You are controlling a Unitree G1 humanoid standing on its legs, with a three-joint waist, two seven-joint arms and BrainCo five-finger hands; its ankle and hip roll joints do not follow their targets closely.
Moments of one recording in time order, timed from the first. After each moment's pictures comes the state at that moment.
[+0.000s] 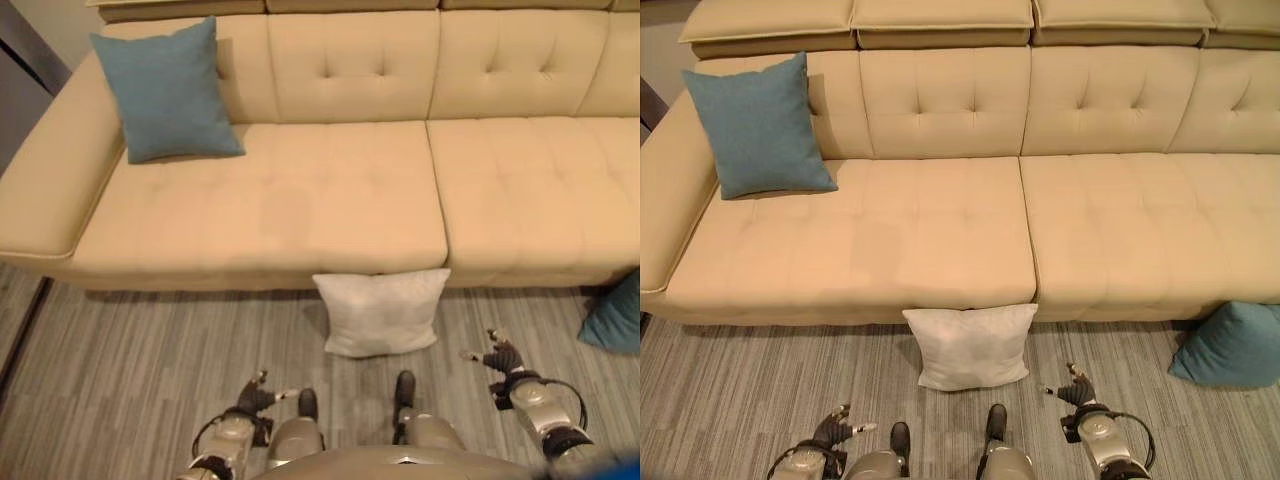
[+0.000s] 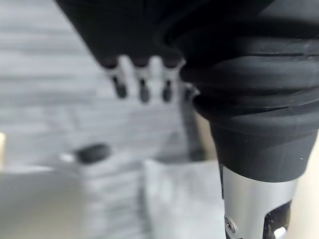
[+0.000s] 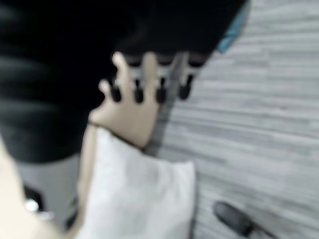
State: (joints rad) left arm -0.07 0.20 -0.20 0.99 -0.23 -0.15 0.10; right arm -0.11 -0.40 0.18 0.91 0.05 -0.11 -0.16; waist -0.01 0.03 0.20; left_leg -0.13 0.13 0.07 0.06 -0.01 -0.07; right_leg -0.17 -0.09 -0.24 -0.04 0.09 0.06
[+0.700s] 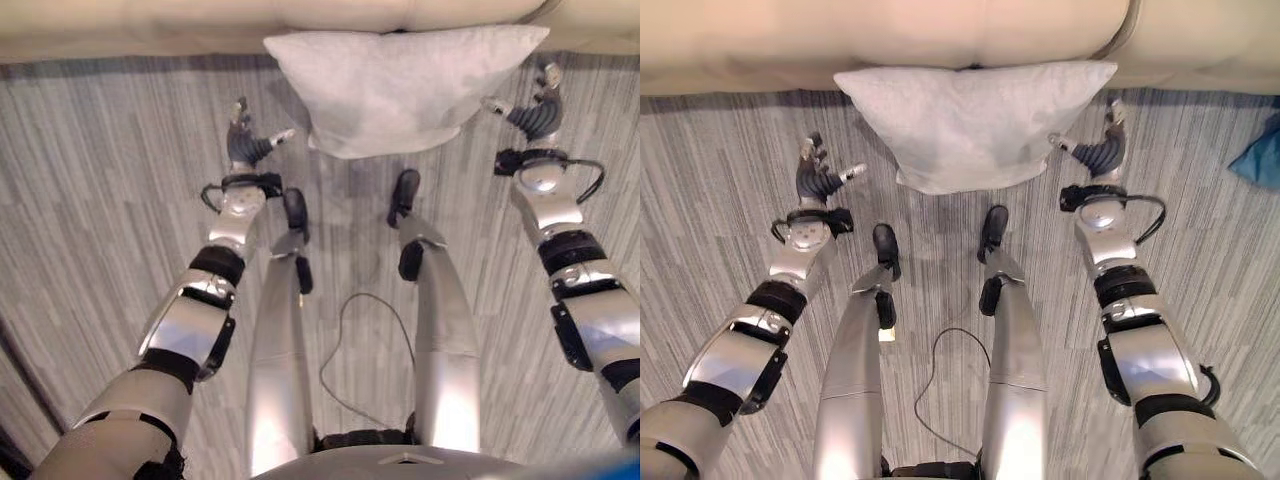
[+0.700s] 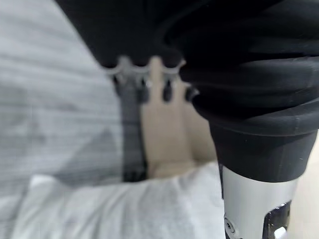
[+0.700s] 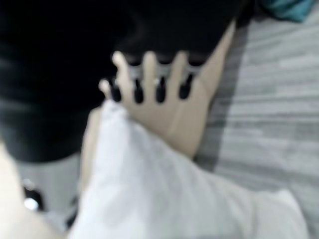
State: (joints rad) left arm -1.01 0.42 -0.32 0.90 -0.46 -0.26 0.39; right arm -1.02 -0.57 0.21 0.86 0.23 -0.19 -0.44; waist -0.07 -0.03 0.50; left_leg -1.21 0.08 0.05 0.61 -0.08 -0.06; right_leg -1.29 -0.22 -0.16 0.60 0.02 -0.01
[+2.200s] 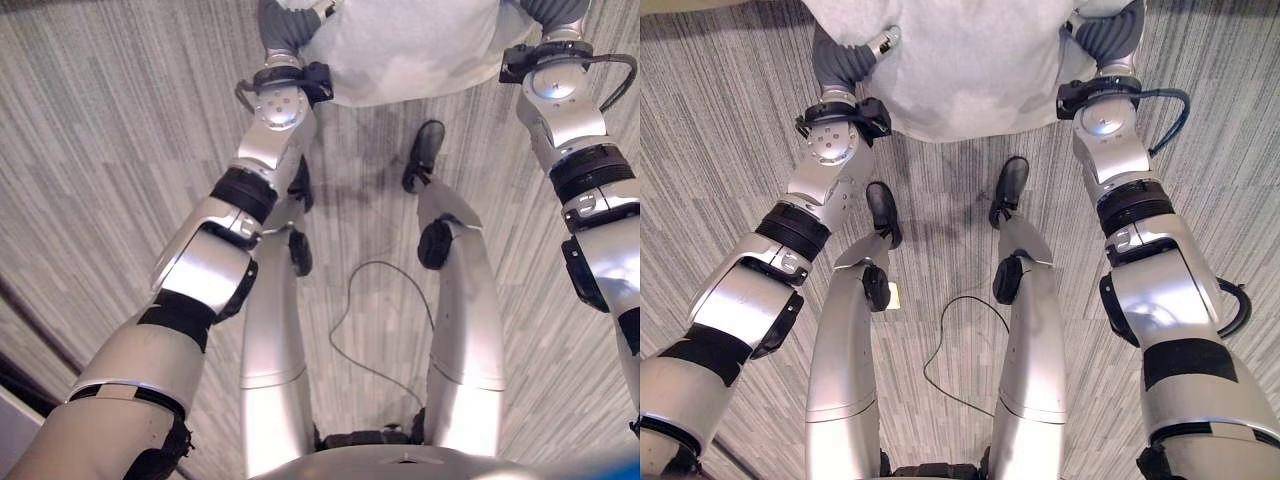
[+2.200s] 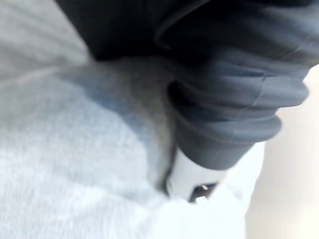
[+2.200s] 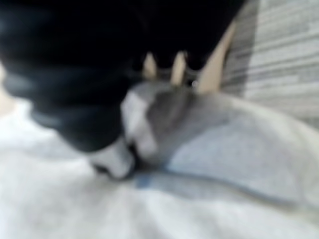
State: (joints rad) left arm -1.26 0.31 -0.41 0.80 -0.68 -0.28 0.49; right arm -1.33 -0.54 0.43 0.91 0.37 -0.16 -0.47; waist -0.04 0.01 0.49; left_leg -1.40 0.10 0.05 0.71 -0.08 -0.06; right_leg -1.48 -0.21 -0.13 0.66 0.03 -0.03
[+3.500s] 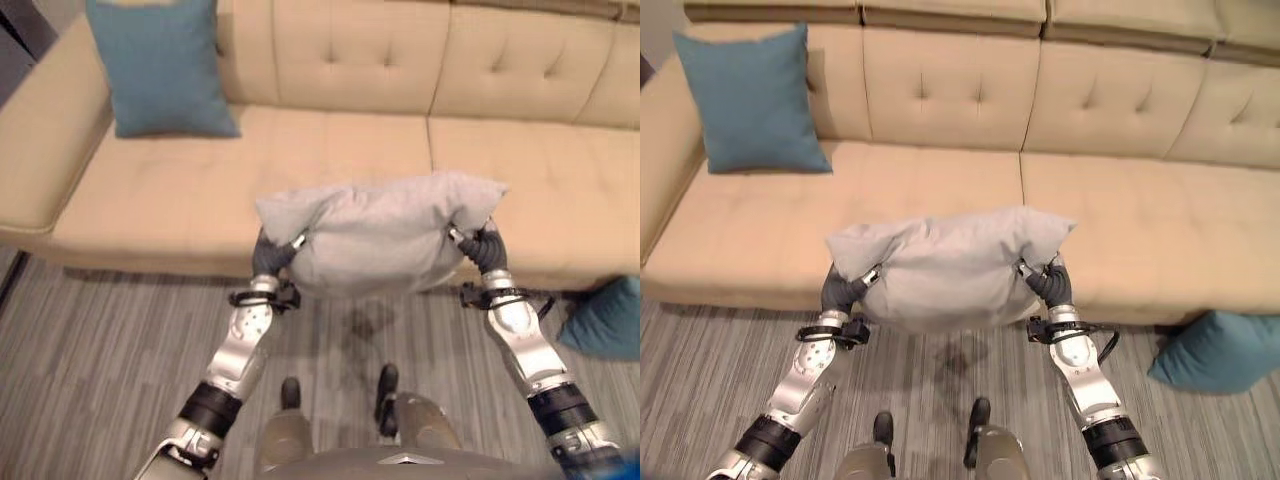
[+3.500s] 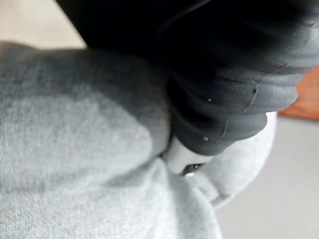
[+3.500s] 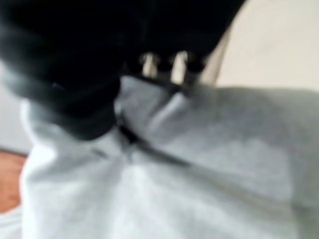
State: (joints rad) left arm -0.09 0.31 -0.31 0.18 -0.48 -0.28 0.25; right arm -0.10 -0.37 0.19 0.15 0.15 -0.22 -0.22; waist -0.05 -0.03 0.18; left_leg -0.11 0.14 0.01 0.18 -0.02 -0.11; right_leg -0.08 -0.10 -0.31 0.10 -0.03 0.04
